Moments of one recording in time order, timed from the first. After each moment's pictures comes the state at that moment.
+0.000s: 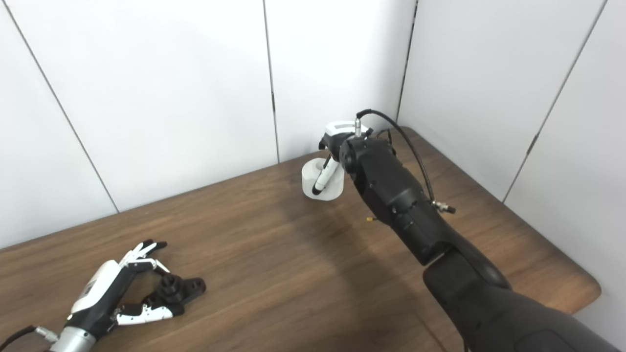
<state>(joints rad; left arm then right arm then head) -0.52 0.27 -0.49 0.62 0.47 -0.41 0.02 -0.71 -0.56 0.16 0.29 -1.09 0.46 0.68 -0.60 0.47</state>
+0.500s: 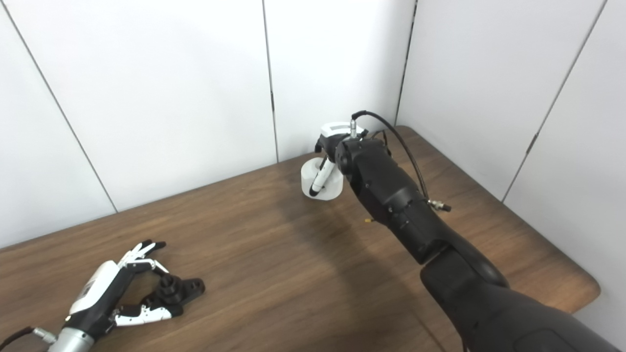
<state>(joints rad) -0.51 0.27 -0.48 0.60 0.47 -0.41 0.00 -0.72 -0.56 0.20 0.31 -1.07 0.46 0.66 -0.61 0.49</state>
